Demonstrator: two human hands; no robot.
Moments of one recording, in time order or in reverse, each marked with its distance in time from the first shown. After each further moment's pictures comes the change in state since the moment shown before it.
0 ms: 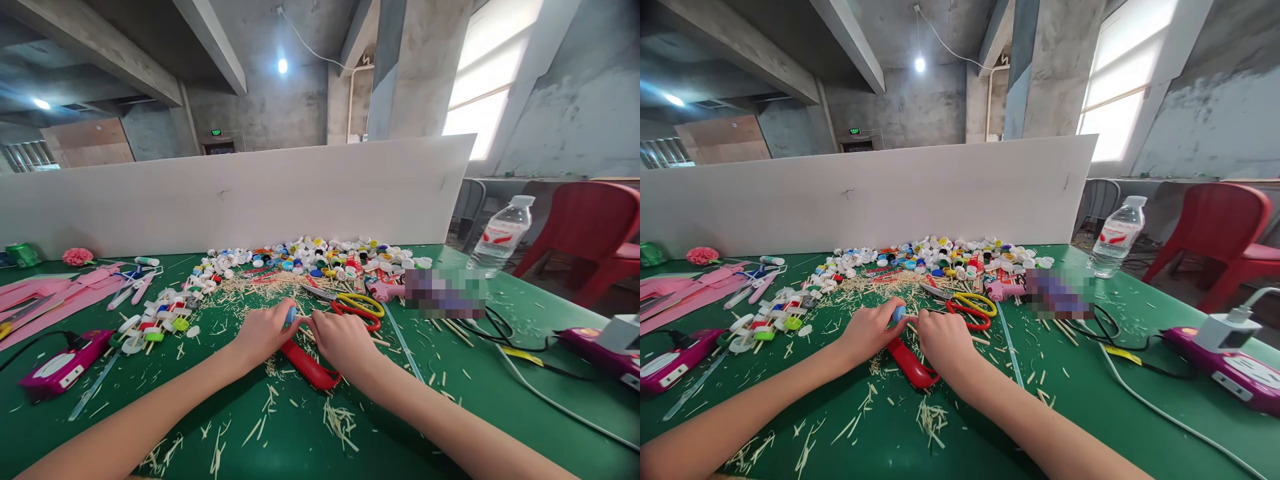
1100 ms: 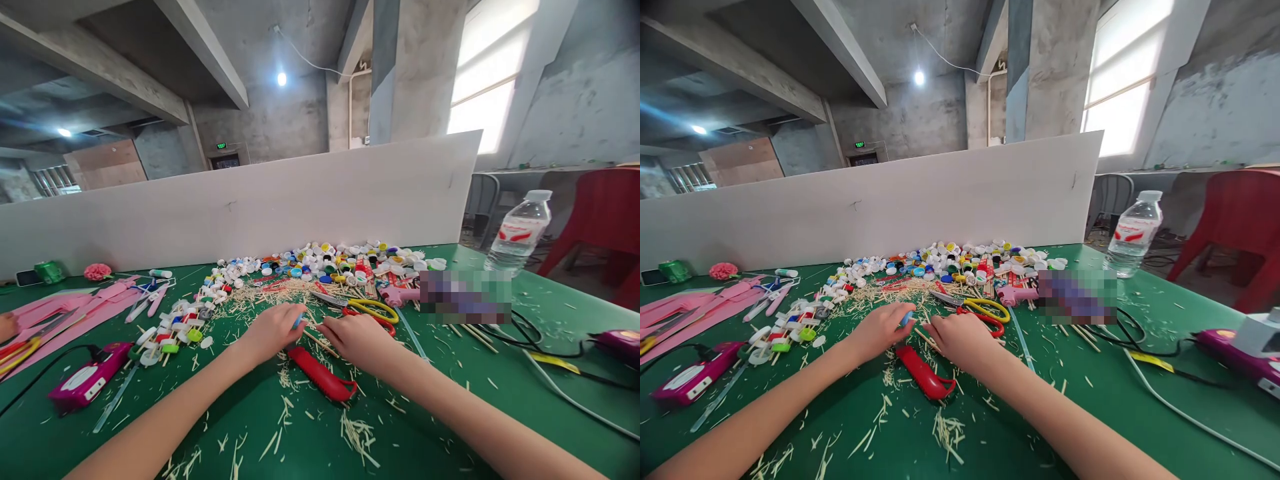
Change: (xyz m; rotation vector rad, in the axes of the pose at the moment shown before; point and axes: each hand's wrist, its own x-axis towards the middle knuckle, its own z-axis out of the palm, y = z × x) left_hand 0.012 -0.027 -0.001 -0.053 -0.007 0.279; right_hand 0.010 0.021 -0.005 0.050 -0.058 -0.142
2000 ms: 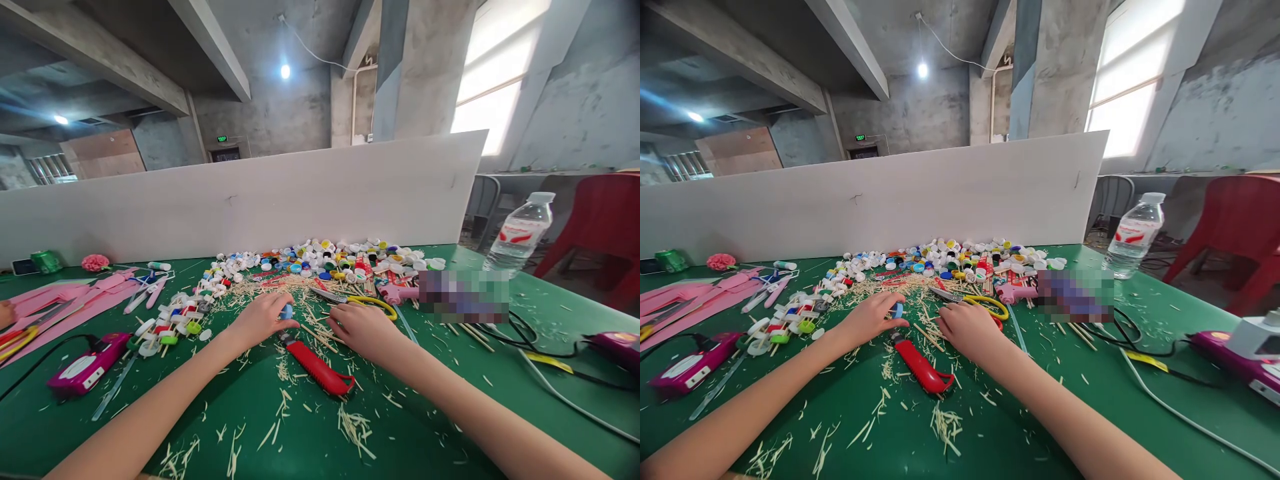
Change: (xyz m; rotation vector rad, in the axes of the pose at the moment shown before) left_hand -0.005 -0.019 -0.010 -0.082 -0.124 -0.141; right_hand 0.001 0.017 0.003 -0.016 0.010 -0.009
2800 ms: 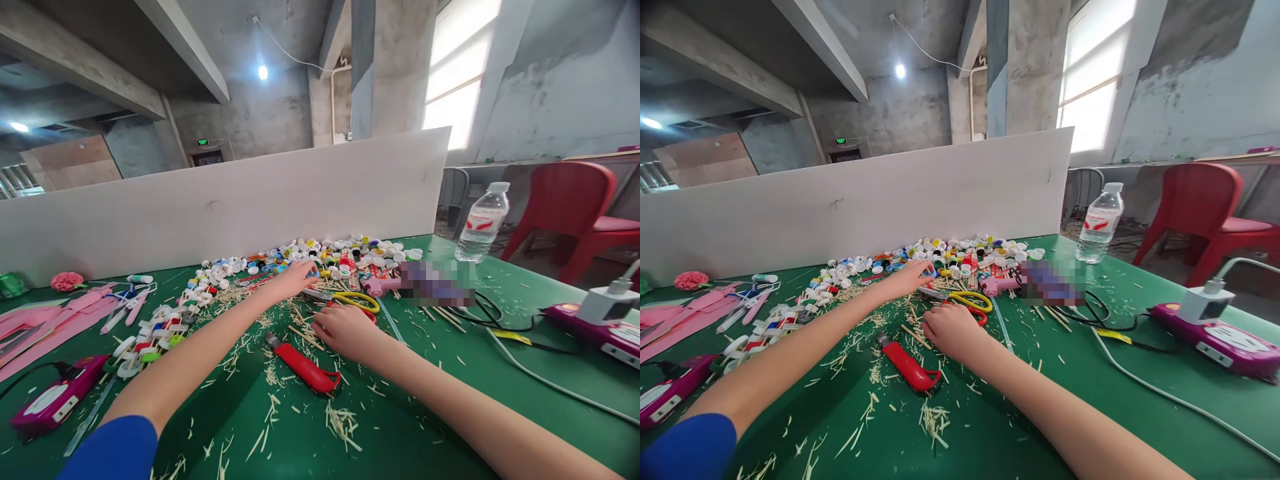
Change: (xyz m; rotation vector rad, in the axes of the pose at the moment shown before) left_hand 0.127 0.017 0.008 -0.172 -0.157 0.000; right_hand -0.002 -0.002 0.014 0.033 0.027 -0.031
